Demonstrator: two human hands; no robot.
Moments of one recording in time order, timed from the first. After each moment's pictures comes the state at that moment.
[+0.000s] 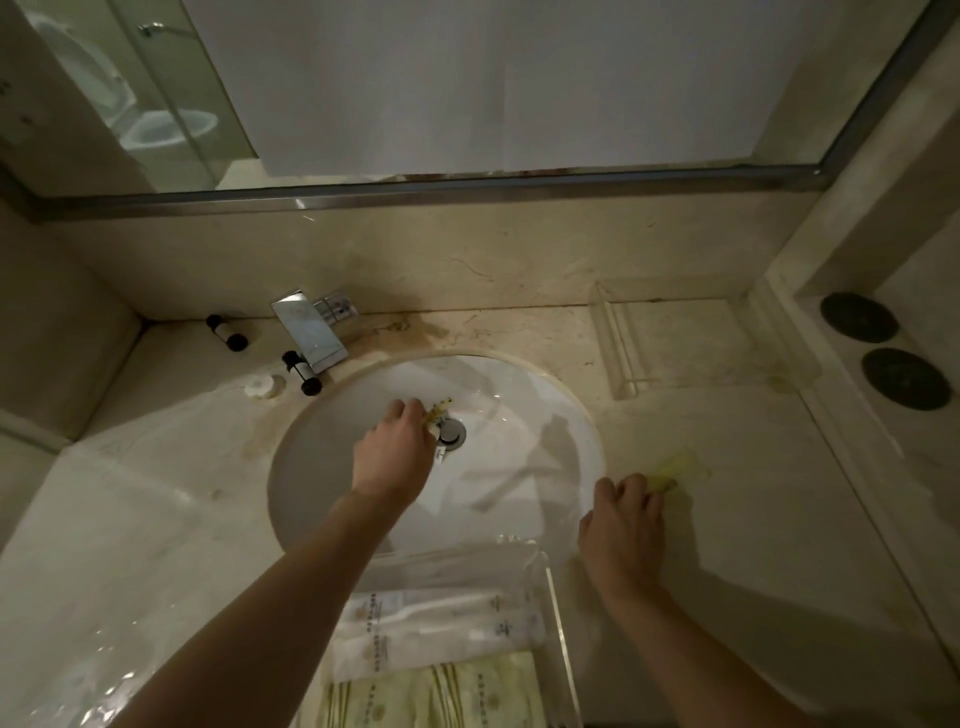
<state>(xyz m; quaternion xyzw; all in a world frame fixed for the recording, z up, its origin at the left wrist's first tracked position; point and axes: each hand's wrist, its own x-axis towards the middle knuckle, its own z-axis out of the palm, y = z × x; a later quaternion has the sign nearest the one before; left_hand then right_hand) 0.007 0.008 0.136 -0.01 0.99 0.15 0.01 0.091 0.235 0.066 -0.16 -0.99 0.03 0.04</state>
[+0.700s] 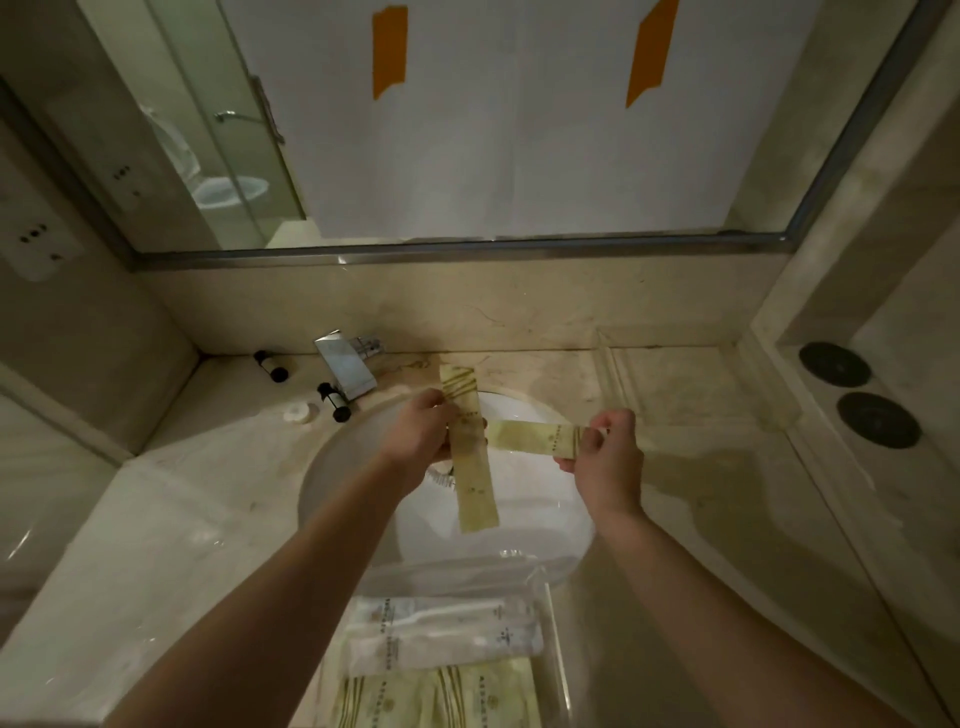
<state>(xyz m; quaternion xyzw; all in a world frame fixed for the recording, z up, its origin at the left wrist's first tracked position) 0.015 0.030 0.227 -0.15 0.69 0.69 0.15 0.044 0.218 0.183 -0.22 -0.78 0.58 0.09</state>
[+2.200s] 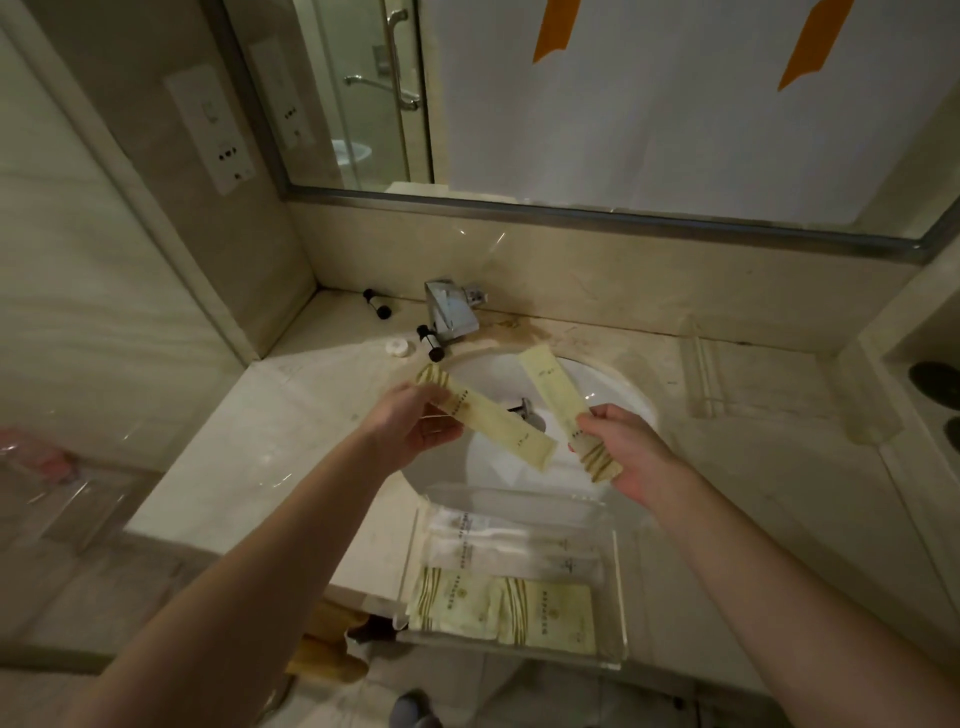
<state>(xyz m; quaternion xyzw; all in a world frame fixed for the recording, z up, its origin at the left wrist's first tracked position) 0.100 -0.083 0.223 -0.27 0.58 0.76 0.11 0.071 0.162 0.197 -0.17 -0.69 0.67 -0.23</state>
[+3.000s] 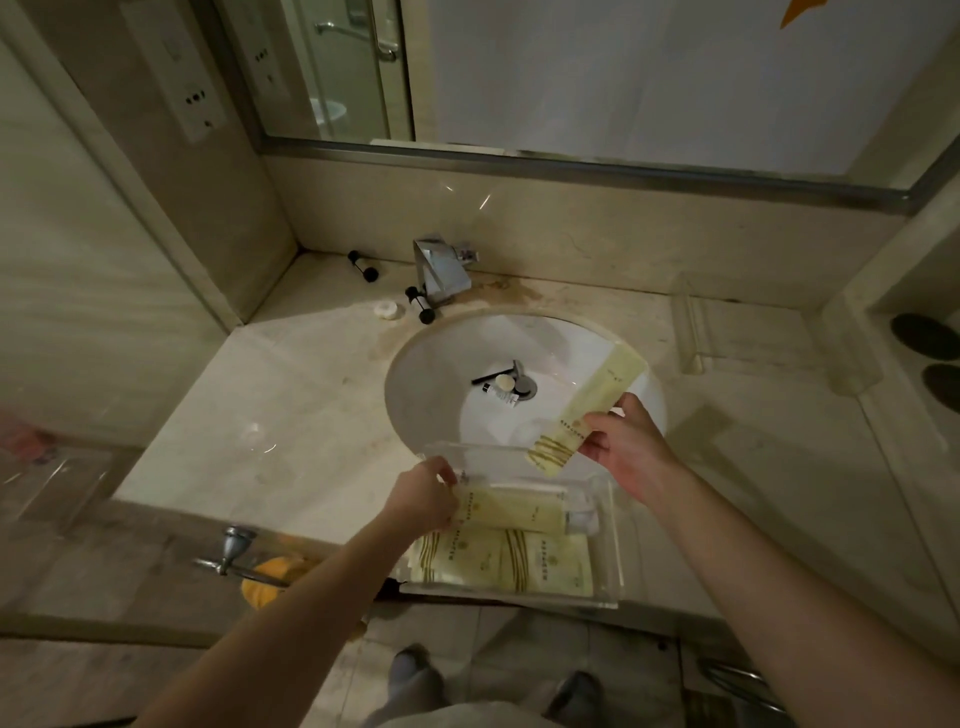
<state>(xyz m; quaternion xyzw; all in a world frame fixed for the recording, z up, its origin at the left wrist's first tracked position) 0.183 -0.059 0.126 -0.22 0.88 0.37 0.21 0.110 0.169 0.165 -0.19 -0.61 0.75 -0.18</state>
